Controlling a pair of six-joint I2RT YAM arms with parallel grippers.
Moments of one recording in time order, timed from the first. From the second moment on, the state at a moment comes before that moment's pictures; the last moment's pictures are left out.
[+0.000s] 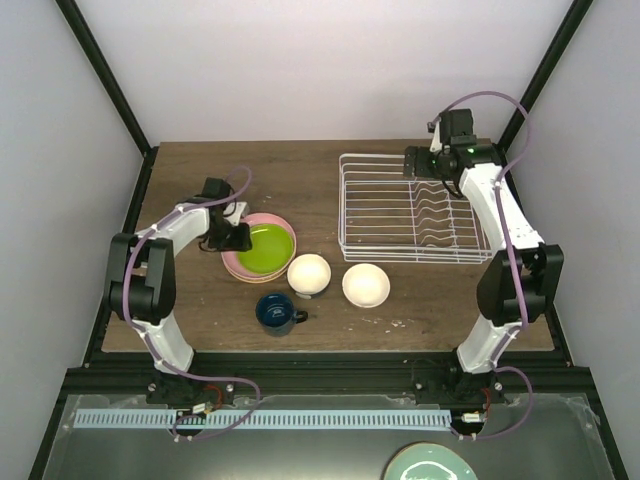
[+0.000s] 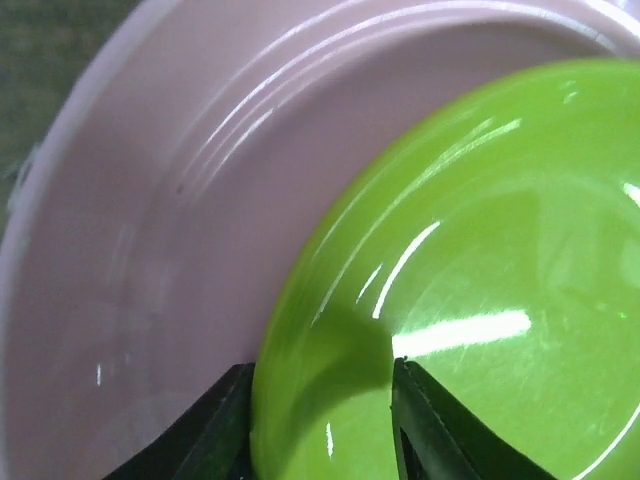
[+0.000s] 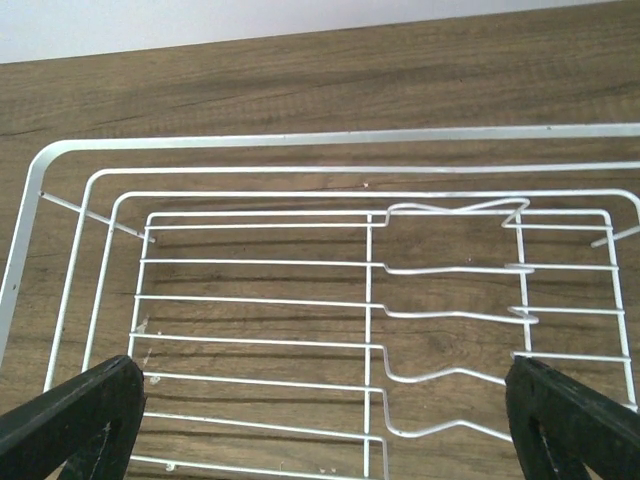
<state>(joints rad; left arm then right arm) -0.15 1.78 1.18 -0.71 0.24 -0.05 0.12 1.72 1.65 -0.74 -0.02 0.15</state>
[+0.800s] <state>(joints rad) -0.01 1.52 1.11 -0.79 0.41 -0.07 0.16 1.79 1.76 -0.78 -0.11 0.09</state>
